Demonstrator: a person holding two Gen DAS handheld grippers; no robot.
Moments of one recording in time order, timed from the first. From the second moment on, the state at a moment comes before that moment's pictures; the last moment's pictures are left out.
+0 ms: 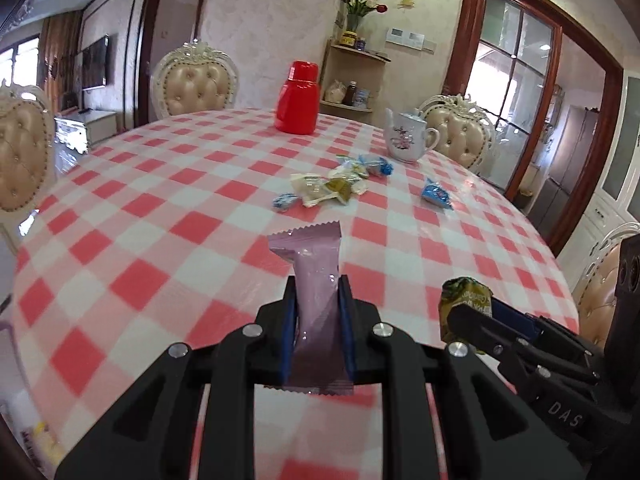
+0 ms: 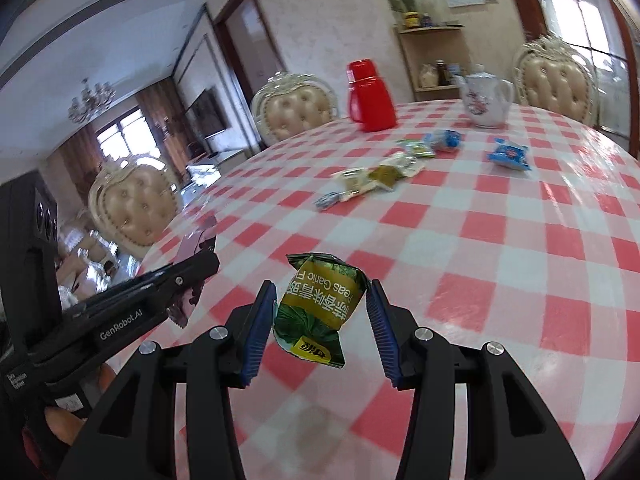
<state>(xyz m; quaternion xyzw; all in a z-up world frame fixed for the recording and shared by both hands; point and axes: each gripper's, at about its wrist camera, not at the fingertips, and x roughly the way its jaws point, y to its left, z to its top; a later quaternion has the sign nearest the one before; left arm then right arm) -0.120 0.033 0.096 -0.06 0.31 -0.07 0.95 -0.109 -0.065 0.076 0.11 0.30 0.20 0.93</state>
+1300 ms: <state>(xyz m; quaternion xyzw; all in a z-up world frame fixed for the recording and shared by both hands) -0.283 0.303 0.102 -0.07 0.32 0.19 0.93 -0.256 0.210 0.065 -0.09 0.30 0.51 0.80</state>
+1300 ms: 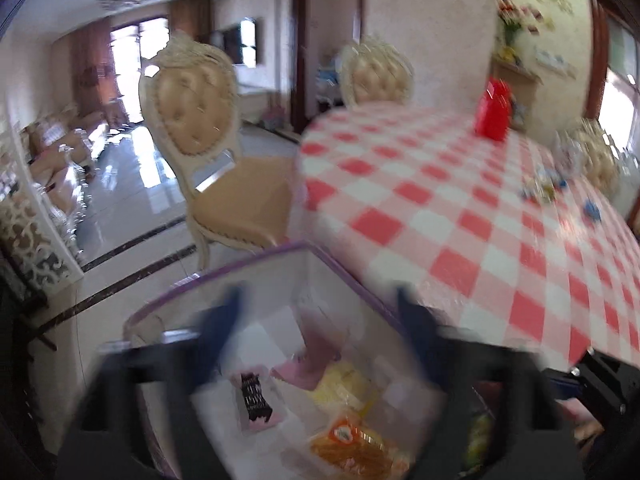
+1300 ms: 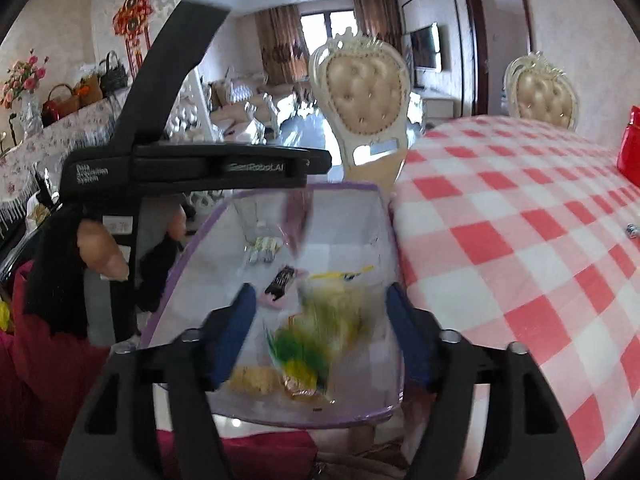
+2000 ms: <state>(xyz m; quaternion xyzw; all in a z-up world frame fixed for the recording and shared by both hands) -0.093 0.050 0.129 -0.05 0.32 -0.04 0.95 -0.106 -0.102 0.053 0.16 0.34 0.12 0.92</state>
